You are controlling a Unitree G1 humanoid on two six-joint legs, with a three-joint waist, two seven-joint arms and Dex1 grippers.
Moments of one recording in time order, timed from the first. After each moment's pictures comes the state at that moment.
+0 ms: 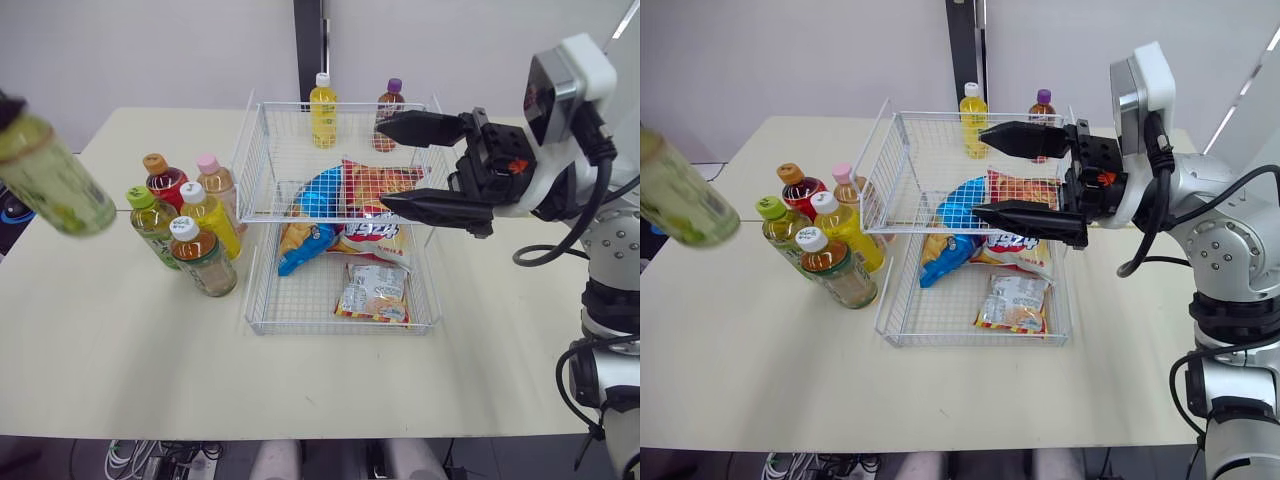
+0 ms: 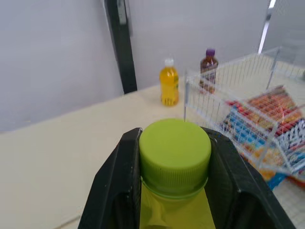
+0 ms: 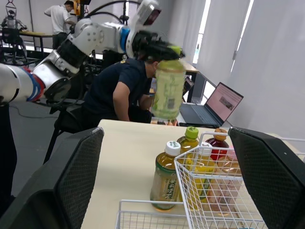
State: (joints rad) left arm -0.58 1.42 0.67 0.15 -0.90 0.88 -0.92; right arm -0.89 -0.63 -0.08 -0.27 0.91 0.71 1.04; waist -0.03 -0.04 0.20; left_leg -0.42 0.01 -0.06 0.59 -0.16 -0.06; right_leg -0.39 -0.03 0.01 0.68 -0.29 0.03
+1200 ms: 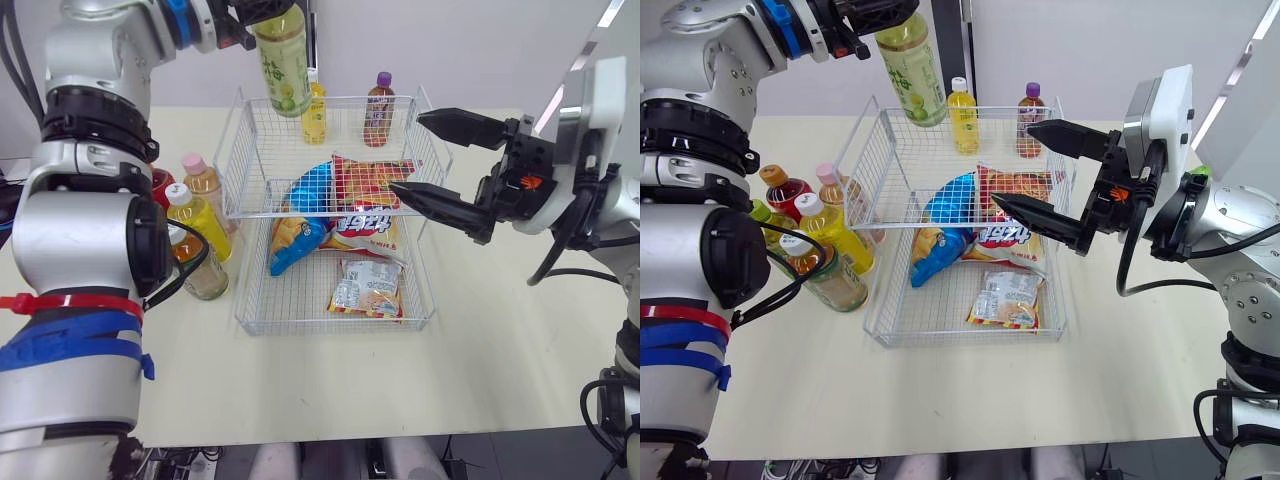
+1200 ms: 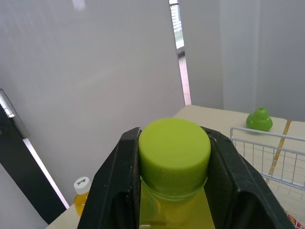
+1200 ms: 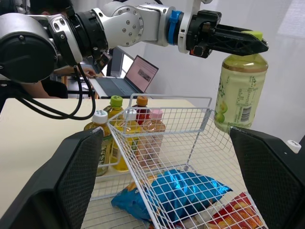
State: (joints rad) left arm -1.67 0.58 0.01 1.10 -0.21 0.23 -0.97; right arm -0.72 -0.74 -0.18 -0.56 0.92 0.78 0.66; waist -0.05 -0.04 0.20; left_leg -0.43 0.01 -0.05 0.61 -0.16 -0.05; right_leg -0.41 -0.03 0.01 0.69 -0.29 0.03
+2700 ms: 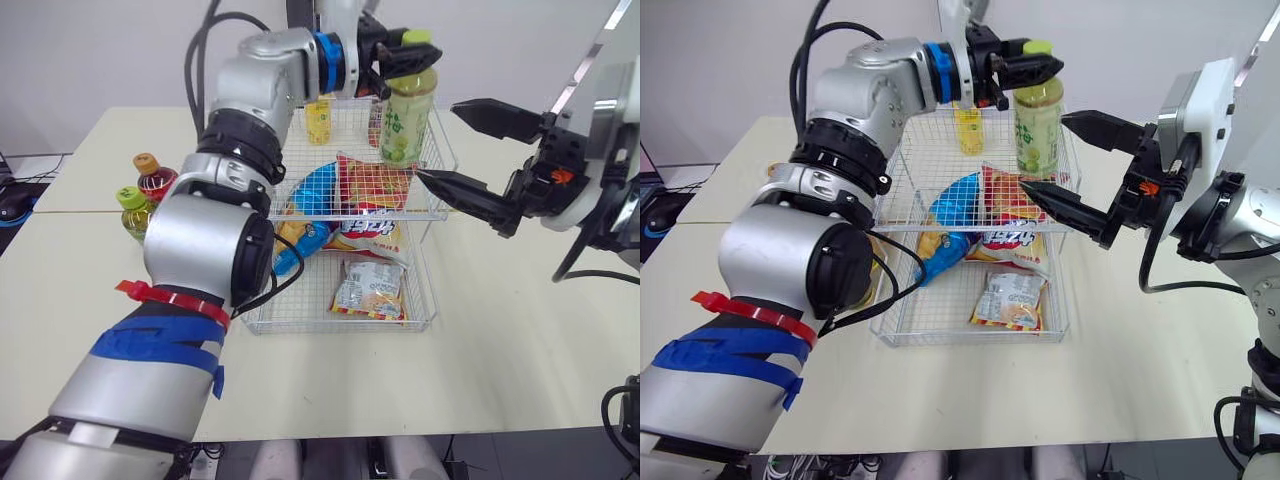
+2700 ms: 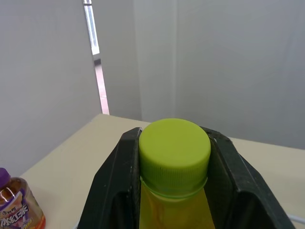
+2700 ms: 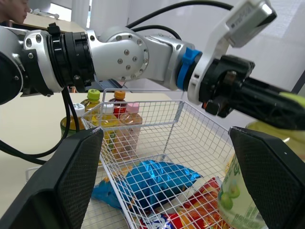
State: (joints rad) left arm -1.71 0.20 0.06 1.17 -0.16 0.24 -0.97; right arm -0.66 -0.82 -0.26 -0.59 0.93 0.77 0.61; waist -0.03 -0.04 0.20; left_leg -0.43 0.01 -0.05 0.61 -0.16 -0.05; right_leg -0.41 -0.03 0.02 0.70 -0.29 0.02
